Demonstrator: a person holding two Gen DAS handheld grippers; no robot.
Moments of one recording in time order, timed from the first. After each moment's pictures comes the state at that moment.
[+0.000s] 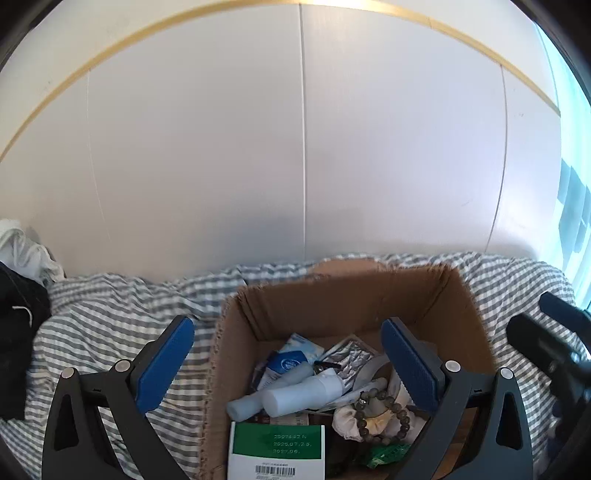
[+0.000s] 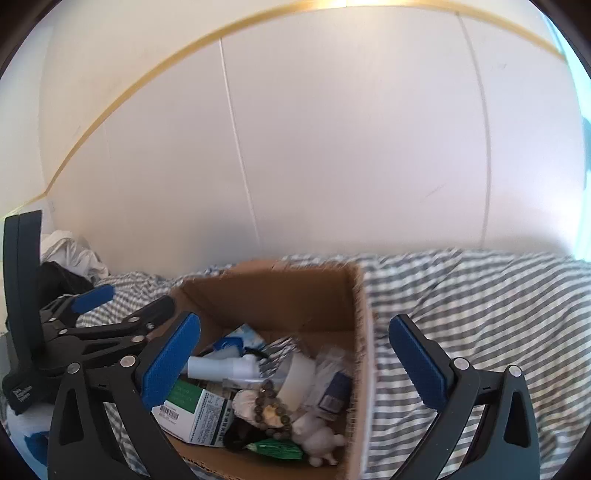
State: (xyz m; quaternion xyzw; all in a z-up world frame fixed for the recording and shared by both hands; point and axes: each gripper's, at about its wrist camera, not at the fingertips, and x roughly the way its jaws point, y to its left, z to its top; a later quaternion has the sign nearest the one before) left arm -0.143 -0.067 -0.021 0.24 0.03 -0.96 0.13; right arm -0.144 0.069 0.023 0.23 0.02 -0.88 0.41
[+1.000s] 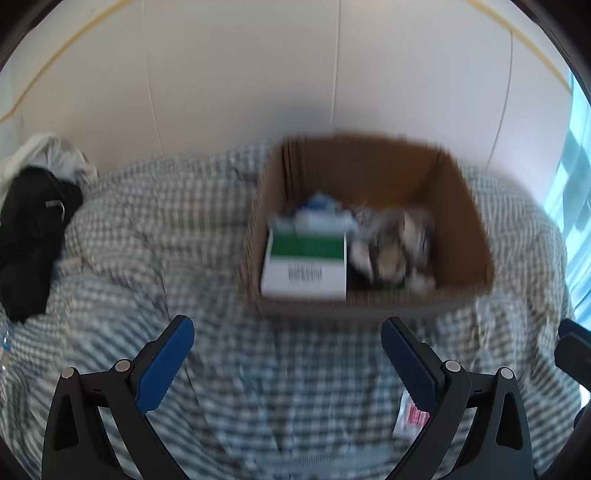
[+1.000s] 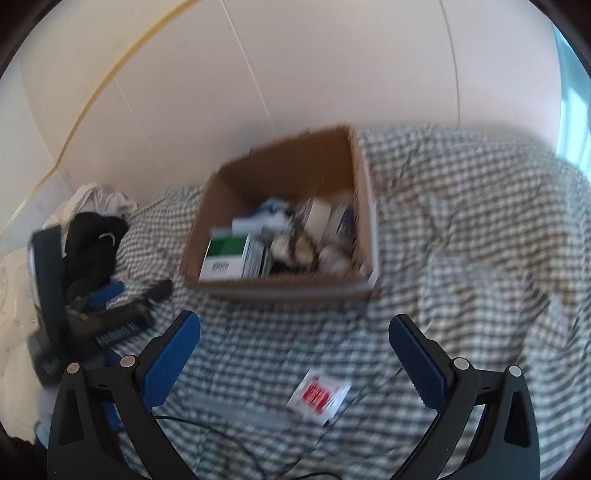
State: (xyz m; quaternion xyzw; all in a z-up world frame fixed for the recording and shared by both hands) left arm -0.028 -0.054 -0.083 0.40 0.08 -0.90 0.15; right arm -0.049 0.158 -0.002 0.42 0.03 -0.80 0.43
